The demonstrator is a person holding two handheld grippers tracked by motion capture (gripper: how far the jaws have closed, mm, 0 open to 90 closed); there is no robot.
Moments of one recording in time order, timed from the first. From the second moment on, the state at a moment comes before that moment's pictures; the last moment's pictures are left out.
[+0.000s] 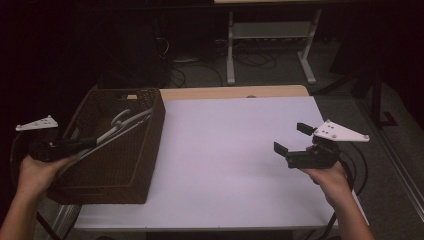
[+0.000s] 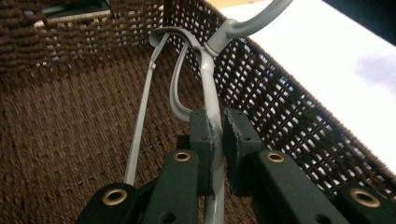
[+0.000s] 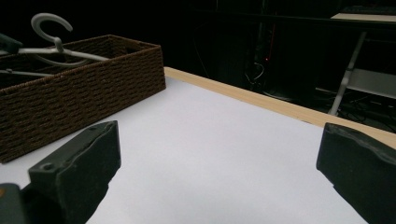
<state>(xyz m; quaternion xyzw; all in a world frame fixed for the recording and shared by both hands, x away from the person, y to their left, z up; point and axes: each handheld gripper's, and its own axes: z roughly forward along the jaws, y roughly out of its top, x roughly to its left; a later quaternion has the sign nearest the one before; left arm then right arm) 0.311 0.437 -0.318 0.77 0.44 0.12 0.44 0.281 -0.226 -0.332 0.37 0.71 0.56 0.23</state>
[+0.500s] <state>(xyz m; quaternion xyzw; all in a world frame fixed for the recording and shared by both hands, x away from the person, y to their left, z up) 0.310 0.411 -0.303 0.75 0.41 0.15 0.49 0.284 -0.225 -0.331 0.36 0.71 0.56 0.23</state>
